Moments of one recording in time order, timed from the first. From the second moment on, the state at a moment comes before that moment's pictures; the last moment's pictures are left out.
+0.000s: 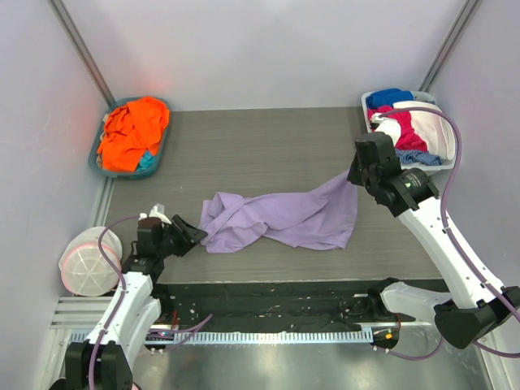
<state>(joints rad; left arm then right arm) -0.04 0.67 0.19 -0.19 0.34 -0.83 0.45 1.13 1.31 -0.86 0.46 0.49</state>
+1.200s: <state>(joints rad) -0.04 0.71 0.19 -0.12 0.39 -0.86 0.45 1.13 1.30 -0.86 0.46 0.49</state>
